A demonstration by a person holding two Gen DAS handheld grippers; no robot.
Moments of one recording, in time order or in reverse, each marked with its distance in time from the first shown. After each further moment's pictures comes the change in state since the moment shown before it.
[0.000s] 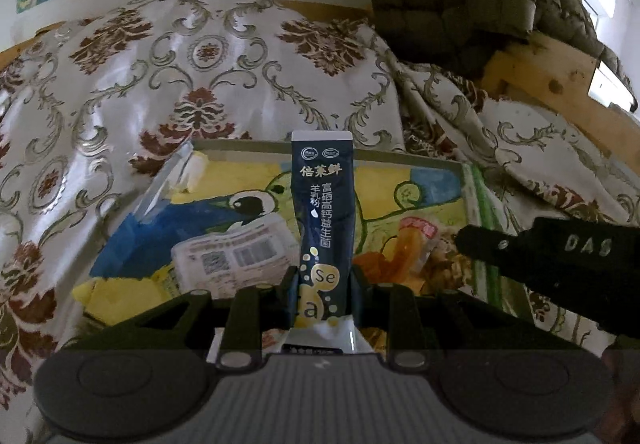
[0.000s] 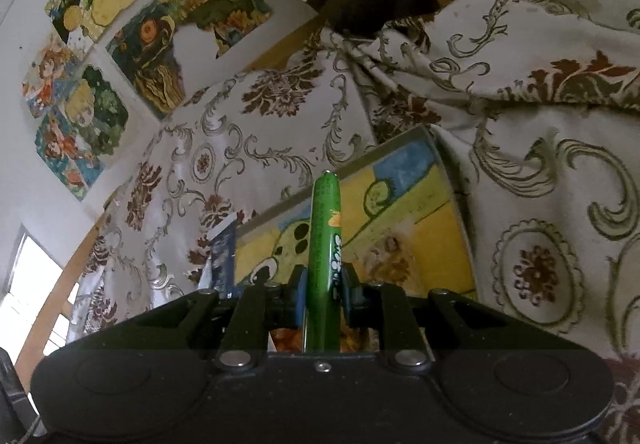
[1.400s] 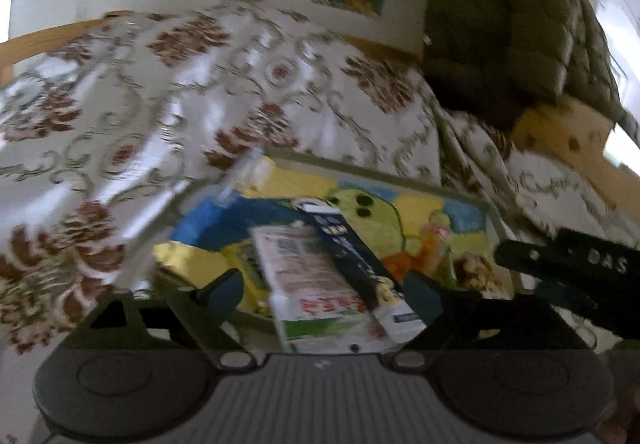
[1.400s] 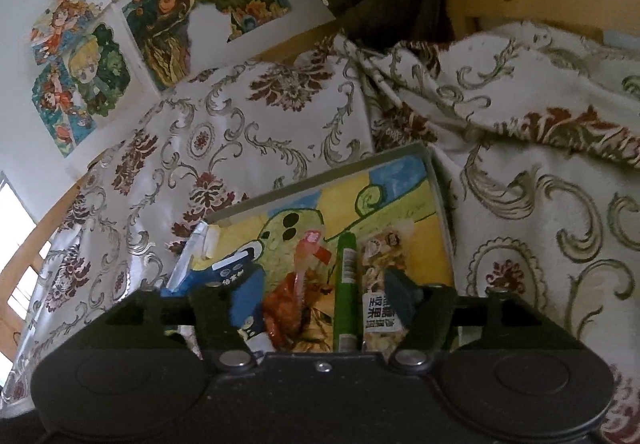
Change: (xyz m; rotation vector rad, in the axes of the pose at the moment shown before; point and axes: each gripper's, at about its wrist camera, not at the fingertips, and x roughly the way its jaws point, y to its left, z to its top) left arm -0.068 0.045 -0.031 -0.182 -0.117 0.057; right arm -0.037 0.027 -0.012 -0.166 -0.021 -0.092
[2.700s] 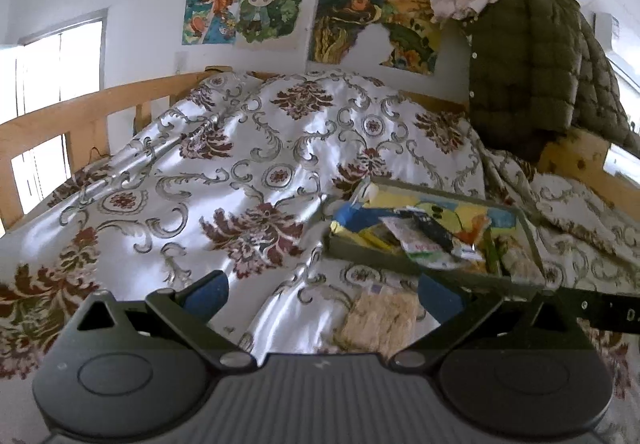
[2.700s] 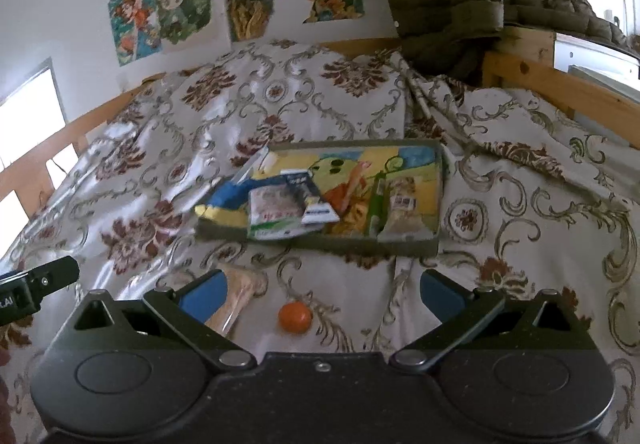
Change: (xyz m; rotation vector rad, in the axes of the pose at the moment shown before) left arm -0.219 0.067 -0.077 0.018 -0.140 0.182; right arm -0.172 0.069 -0.106 -0.328 0.020 -0.044
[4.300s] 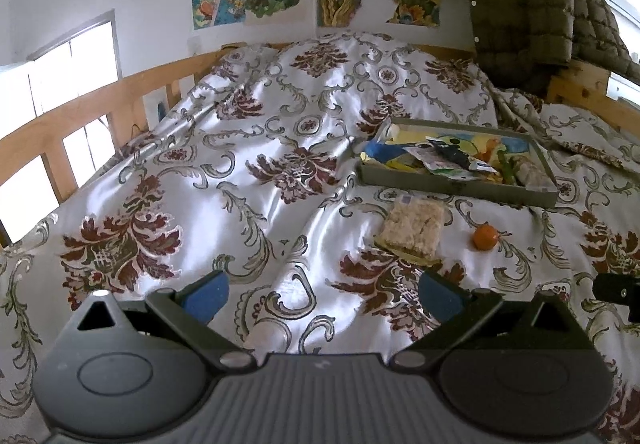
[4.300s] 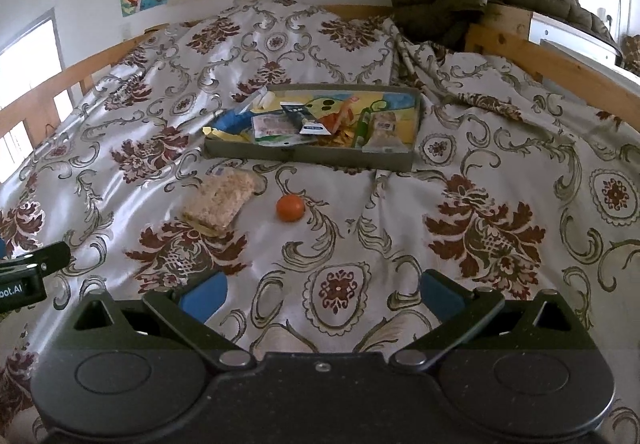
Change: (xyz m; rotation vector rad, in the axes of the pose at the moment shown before) left arm -0.059 0.012 -0.052 0.102 0.106 0.089; right arm -0.068 0.013 -0.069 -0.054 0.103 -0.058
